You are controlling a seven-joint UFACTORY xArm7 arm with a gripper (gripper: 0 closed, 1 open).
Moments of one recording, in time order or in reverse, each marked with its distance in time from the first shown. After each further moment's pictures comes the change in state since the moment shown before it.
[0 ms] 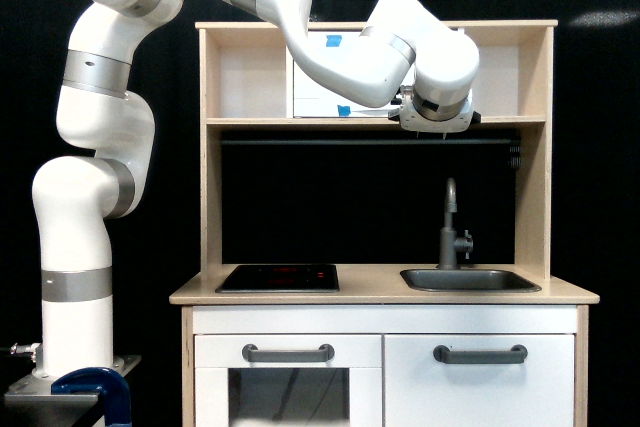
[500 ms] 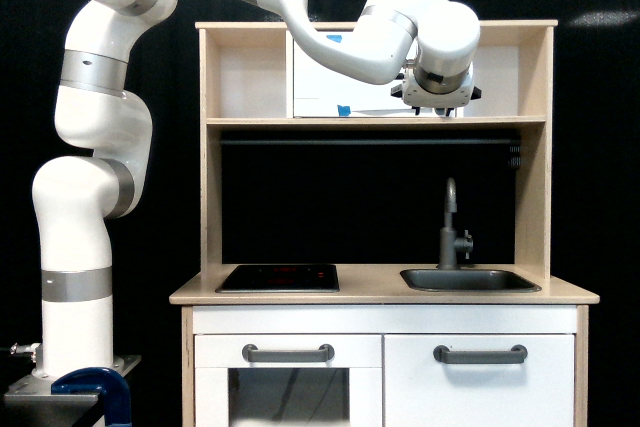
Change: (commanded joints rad) arm 0.022 -0.035 0.040 0.057 0.019 -0.037 0.104
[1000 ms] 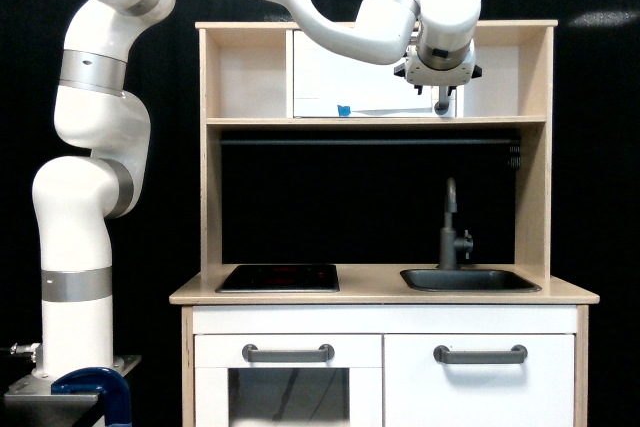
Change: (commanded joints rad) arm 0.023 0.009 0.035 0.090 0.008 -0.037 0.091
